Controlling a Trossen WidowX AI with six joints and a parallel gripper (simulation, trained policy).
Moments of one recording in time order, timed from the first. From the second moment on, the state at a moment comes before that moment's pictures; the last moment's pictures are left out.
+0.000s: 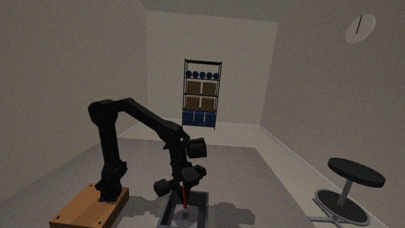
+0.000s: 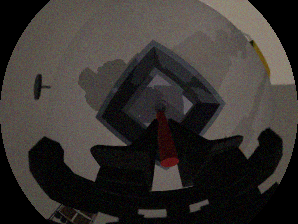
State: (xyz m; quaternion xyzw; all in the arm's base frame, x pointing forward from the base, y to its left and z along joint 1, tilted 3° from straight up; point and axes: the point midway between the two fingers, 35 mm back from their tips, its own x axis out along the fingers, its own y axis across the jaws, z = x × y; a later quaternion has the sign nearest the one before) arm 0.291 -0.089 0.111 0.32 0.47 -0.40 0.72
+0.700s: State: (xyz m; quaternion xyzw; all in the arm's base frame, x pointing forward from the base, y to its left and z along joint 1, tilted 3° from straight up) arm 0.304 -0.108 0.072 0.30 0.52 -0.39 0.69
